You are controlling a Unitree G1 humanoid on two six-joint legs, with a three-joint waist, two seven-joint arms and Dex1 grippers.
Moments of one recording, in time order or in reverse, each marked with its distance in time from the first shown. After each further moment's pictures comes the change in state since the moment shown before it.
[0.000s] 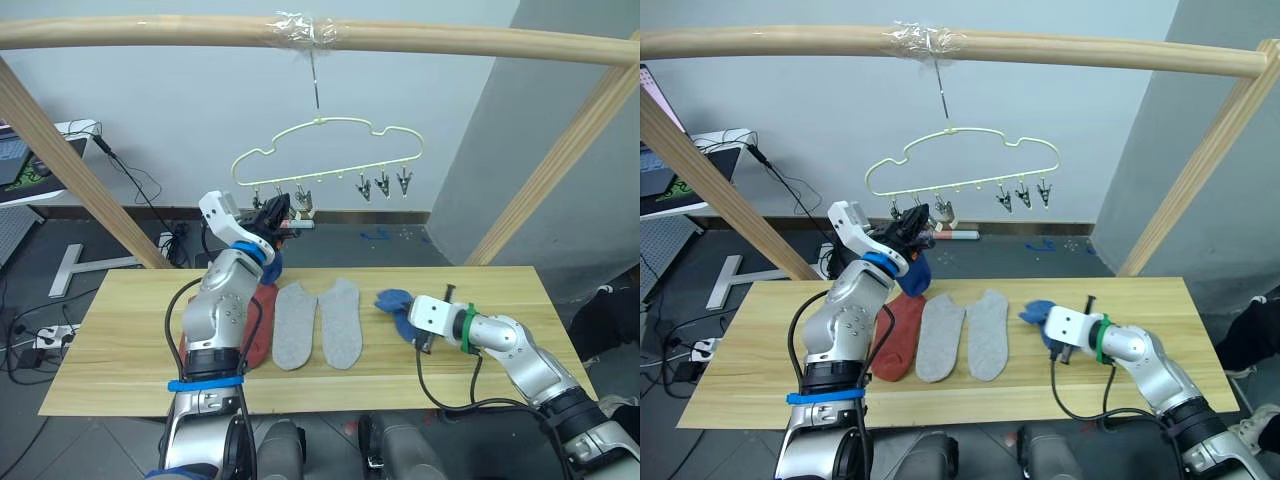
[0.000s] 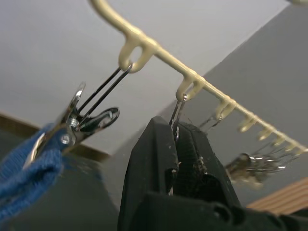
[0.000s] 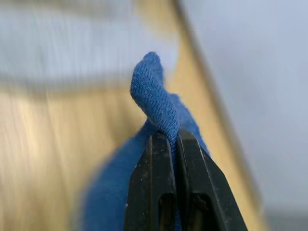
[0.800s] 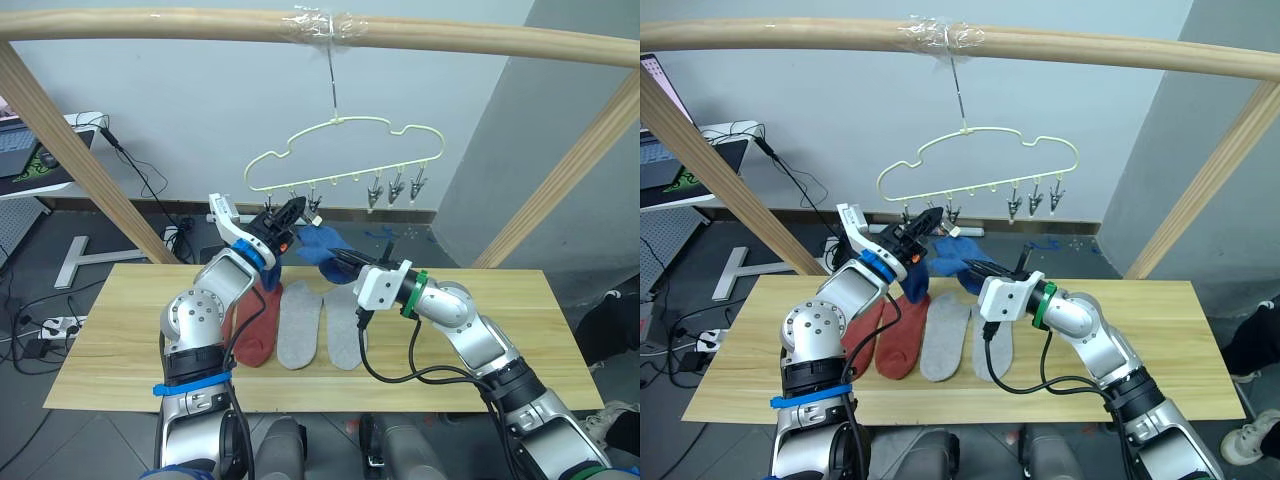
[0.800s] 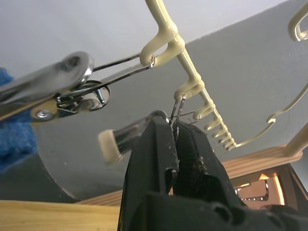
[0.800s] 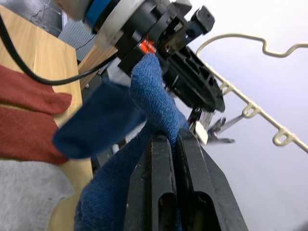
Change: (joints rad) left arm 0.006 0.003 0.082 -0.081 -0.303 0.283 0.031; right arm -0.184 0.235 0.023 -0.037 -0.078 -0.158 -0.147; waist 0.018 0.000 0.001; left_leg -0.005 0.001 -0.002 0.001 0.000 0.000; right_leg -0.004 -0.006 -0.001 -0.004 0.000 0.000
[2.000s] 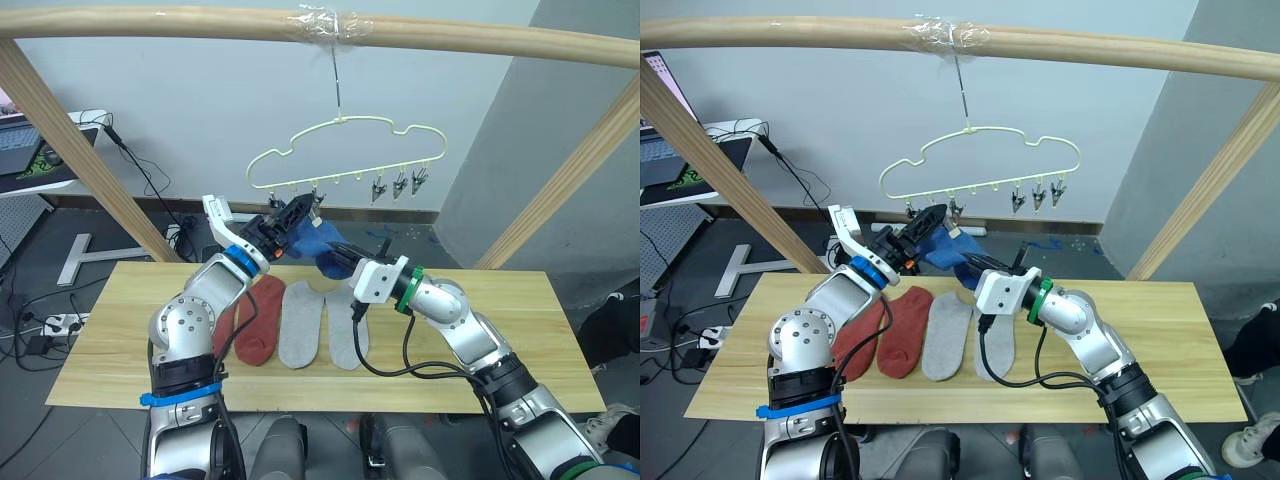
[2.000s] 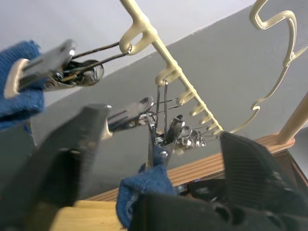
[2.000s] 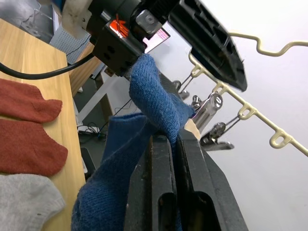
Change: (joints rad) left arm 0.080 0.067 -0.023 -0.113 -0.055 0.012 -0.030; right arm -0.027 0.044 -0.001 0.051 0.012 0.011 -0.022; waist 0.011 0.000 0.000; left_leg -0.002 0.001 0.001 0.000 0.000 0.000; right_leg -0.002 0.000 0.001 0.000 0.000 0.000
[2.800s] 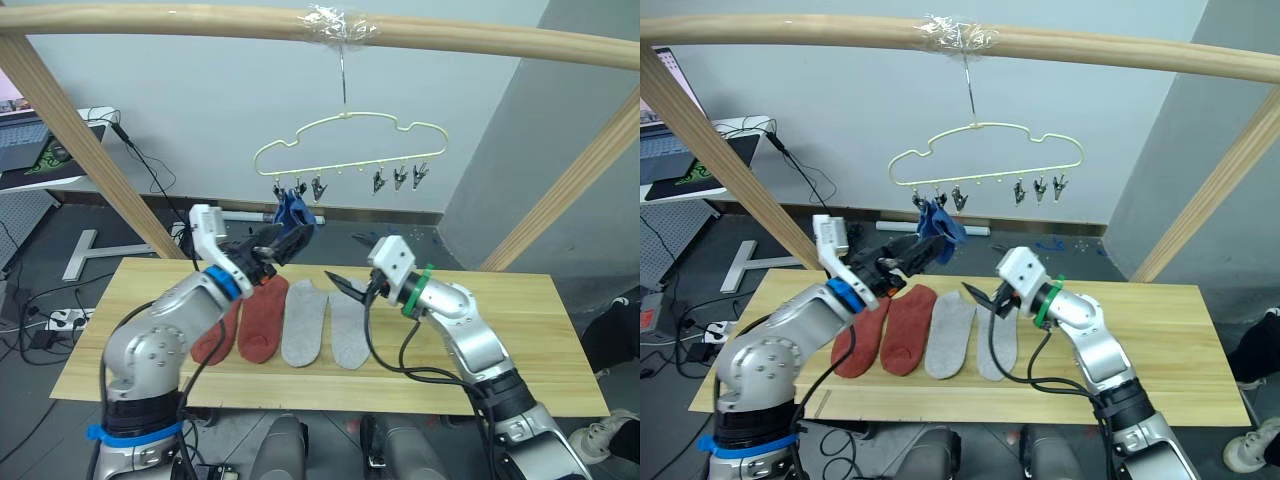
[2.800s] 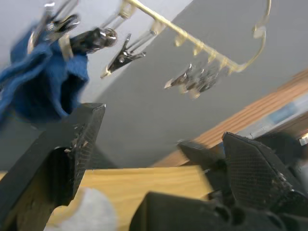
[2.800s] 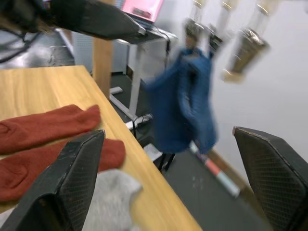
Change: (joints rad) left arm 0.142 0.197 -0.233 -0.234 0.200 -0.097 -0.043; right arm 0.104 0.033 -0.163 -0.154 0.383 0.539 0.165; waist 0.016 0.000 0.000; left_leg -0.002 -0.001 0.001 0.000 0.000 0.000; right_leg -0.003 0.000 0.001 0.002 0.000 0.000
